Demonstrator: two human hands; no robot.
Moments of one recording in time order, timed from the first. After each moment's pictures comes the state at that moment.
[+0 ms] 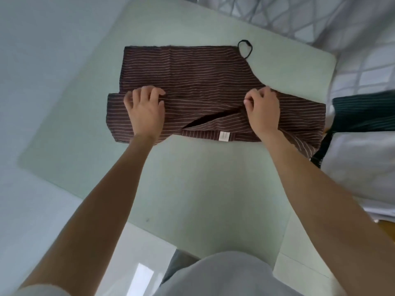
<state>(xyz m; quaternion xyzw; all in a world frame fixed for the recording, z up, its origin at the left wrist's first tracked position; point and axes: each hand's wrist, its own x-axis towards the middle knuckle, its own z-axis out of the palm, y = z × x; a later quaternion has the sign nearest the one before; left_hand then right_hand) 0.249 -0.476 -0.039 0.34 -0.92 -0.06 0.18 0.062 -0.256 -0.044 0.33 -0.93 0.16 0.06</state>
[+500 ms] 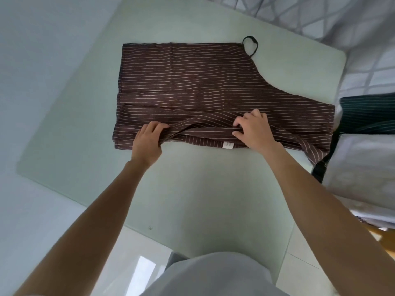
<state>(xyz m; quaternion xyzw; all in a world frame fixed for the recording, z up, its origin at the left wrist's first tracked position) 0.294 -0.480 -0.092 0.25 -0.95 -0.20 0.01 0.073 -0.257 -0.077 0.44 -0.89 0.03 -0.11</state>
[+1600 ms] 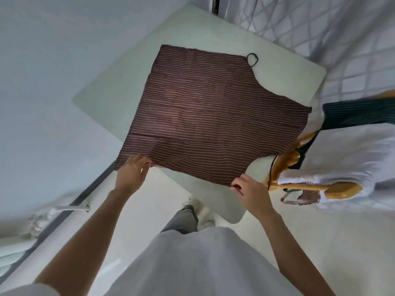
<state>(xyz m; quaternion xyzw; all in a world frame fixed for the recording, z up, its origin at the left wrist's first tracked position) 0.540 -0.296 -0.055 0.35 -0.92 -0.15 0.06 0.300 -0.016 -0.045 0.49 -0.85 0.15 -0.14</state>
